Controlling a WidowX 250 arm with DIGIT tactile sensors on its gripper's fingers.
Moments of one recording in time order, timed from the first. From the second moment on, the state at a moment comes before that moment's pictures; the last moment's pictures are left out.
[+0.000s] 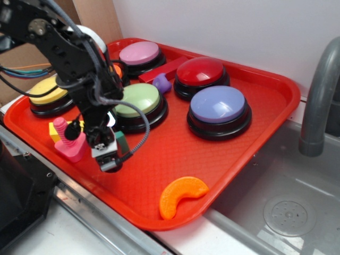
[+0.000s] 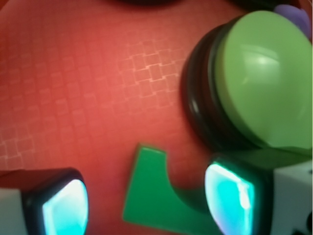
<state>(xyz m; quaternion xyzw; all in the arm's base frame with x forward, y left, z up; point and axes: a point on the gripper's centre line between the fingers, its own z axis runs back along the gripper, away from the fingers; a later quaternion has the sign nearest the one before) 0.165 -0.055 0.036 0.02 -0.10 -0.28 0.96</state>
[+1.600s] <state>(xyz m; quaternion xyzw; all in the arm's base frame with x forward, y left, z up) 0.173 -0.063 0.085 0.00 -0.03 -0.14 0.99</state>
